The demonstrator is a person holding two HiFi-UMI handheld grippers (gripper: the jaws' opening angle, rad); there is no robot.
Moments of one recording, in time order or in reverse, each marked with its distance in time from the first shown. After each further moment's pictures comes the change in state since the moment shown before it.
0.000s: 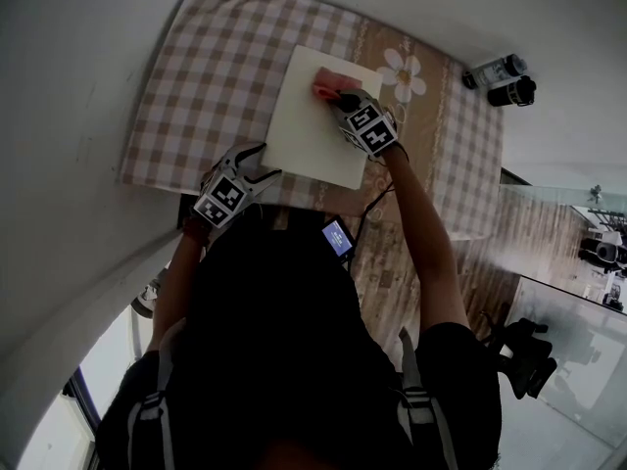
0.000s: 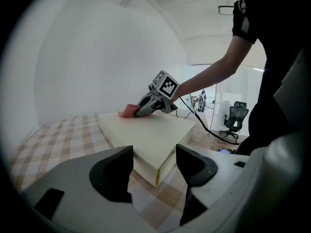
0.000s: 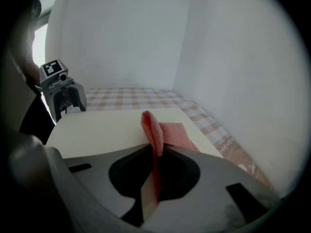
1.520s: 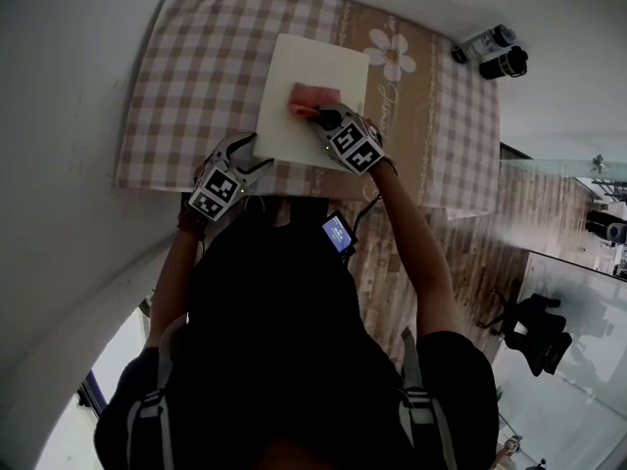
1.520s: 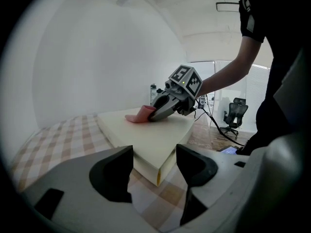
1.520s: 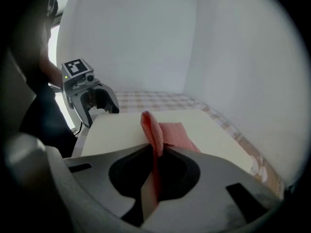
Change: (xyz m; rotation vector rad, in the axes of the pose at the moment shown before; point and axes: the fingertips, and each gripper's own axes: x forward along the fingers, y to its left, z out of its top) left arm -0.003 -0.003 -0.002 0.054 0.038 0.005; right arm -0.029 0.084 -0.010 -0.010 -0.051 0.046
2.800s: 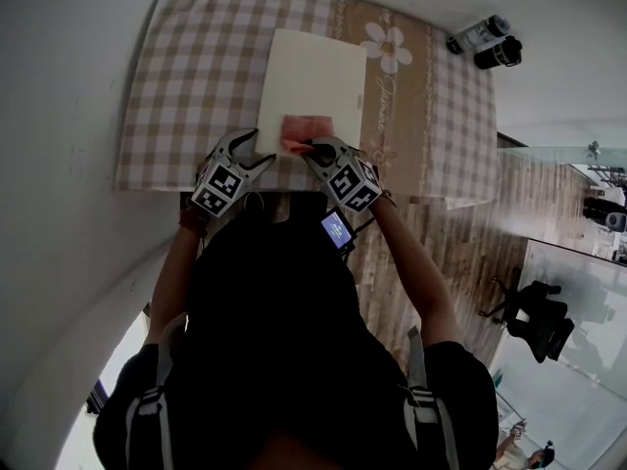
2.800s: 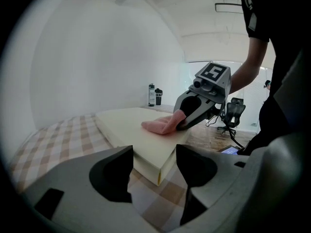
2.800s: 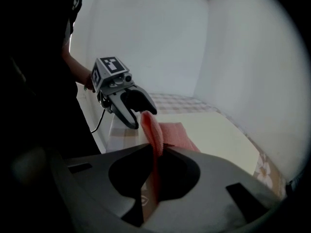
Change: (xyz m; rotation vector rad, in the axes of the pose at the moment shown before) left arm 0.003 0.003 -0.003 0.003 0.008 -0.028; right arm -0.029 0.086 0.002 -0.052 -0.033 0.028
